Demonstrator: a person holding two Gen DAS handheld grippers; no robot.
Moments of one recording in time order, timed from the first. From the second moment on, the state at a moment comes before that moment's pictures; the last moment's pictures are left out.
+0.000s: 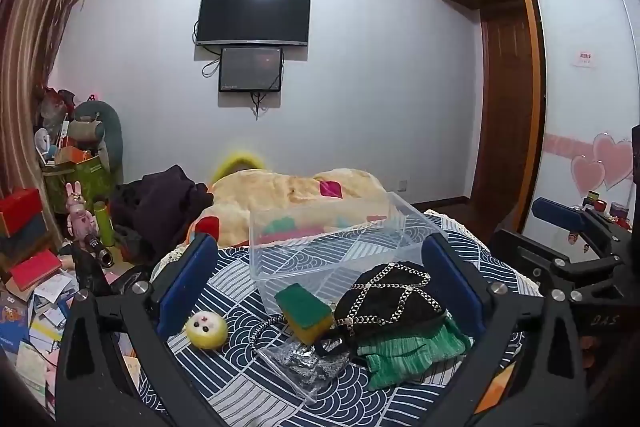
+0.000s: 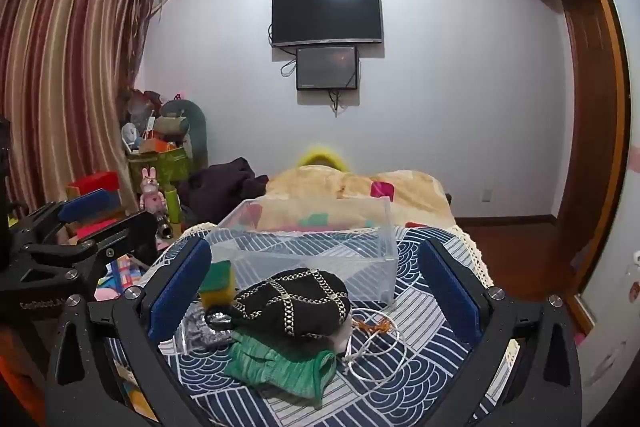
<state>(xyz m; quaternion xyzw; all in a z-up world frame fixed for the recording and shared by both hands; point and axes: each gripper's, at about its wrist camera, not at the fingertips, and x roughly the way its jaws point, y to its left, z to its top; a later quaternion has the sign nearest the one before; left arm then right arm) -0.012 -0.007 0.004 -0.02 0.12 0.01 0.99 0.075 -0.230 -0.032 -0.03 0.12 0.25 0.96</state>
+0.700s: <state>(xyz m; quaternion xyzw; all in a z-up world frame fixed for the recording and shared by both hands) -0.016 -0.009 0.003 -0.02 0.11 0.00 0.99 0.070 -0.233 -0.026 -0.02 0.12 0.25 0.96</state>
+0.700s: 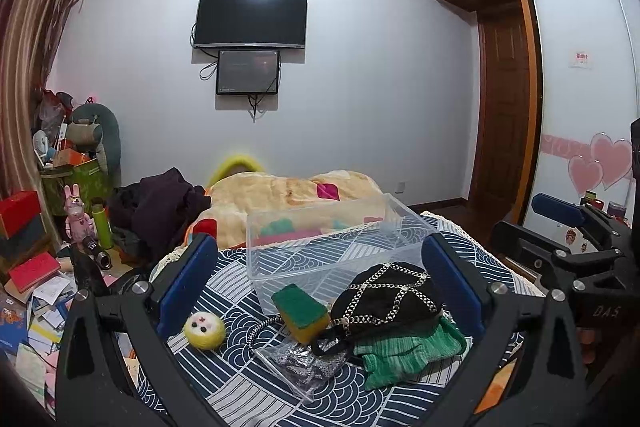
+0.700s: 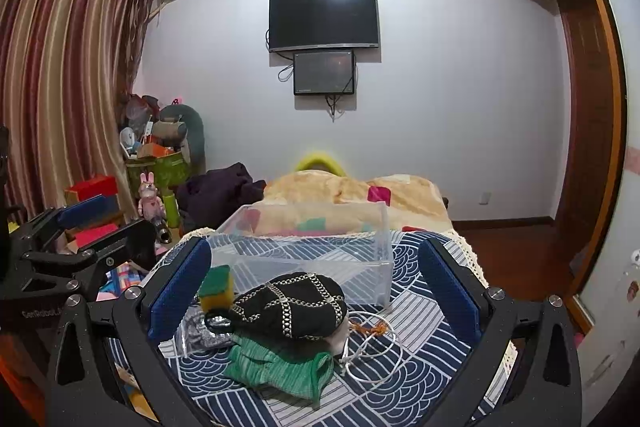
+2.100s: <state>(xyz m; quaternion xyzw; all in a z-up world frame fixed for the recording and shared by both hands) -0.020 -0.009 0.006 -0.02 0.11 0.00 0.99 0.063 -0.233 -0.024 -0.02 0.11 0.25 0.96</state>
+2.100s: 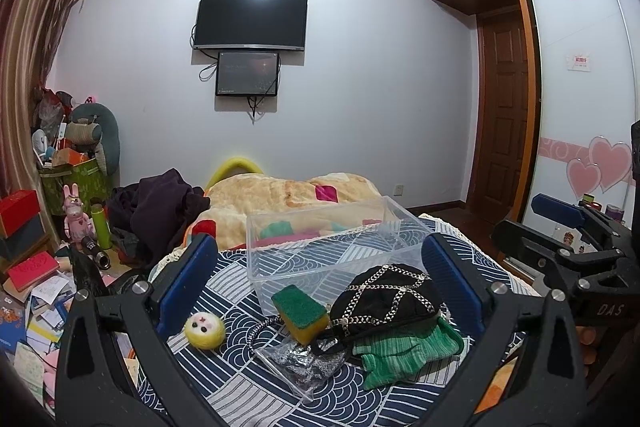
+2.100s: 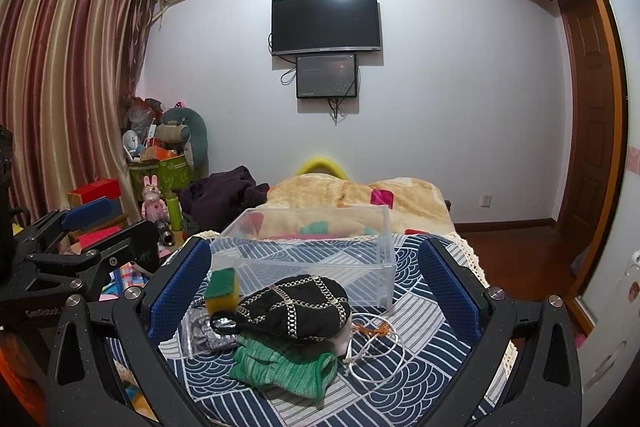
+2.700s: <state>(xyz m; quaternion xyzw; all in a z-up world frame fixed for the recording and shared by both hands) 0.003 0.026 -0.013 -0.05 0.15 0.04 0.99 0.081 -0.224 -0.040 -0.03 0.13 0.24 0.96</state>
